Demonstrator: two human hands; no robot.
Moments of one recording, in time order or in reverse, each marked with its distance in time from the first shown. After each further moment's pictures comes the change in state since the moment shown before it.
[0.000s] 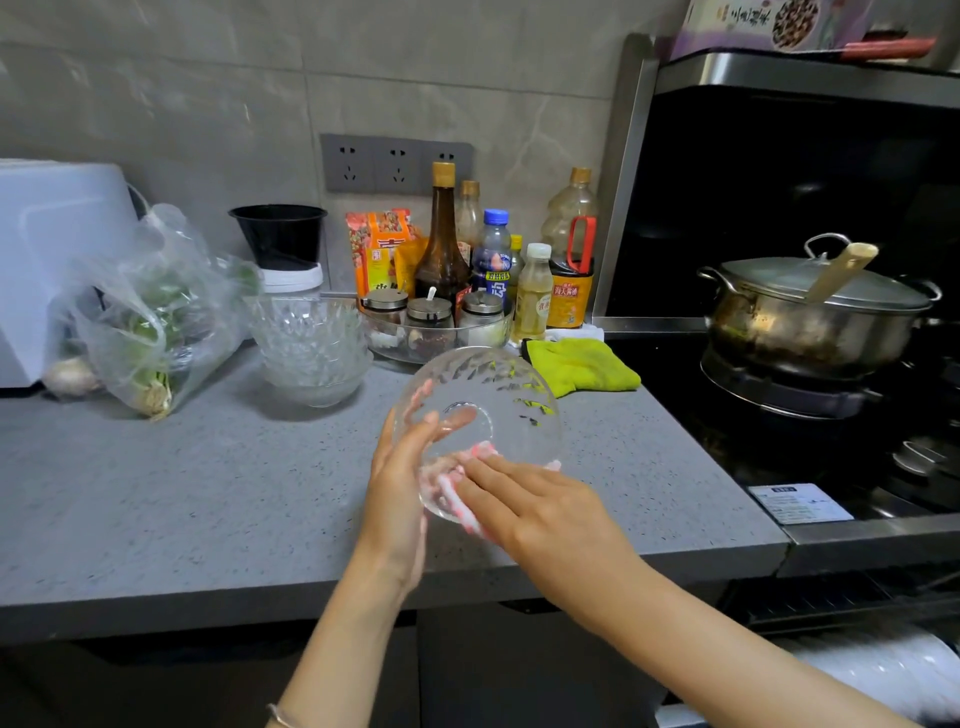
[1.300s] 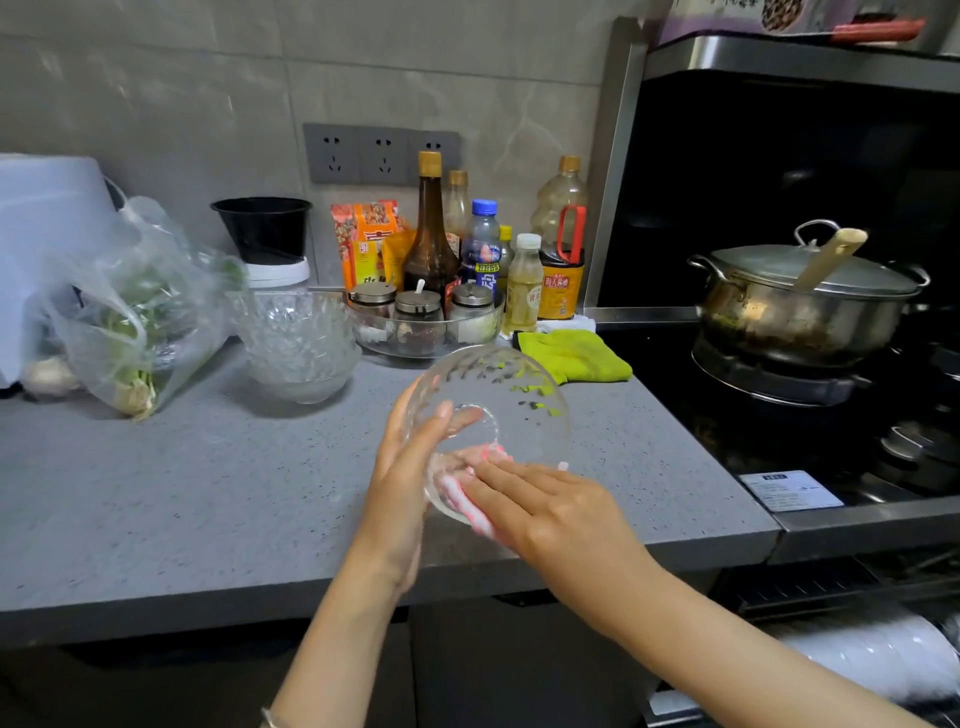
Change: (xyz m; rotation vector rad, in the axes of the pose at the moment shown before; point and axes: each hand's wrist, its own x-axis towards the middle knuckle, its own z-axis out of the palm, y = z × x) left_hand 0.000 -0.004 0.004 0.069 -0.079 -0.028; right_hand -0.009 0.004 -0.009 0.023 0.038 0.055
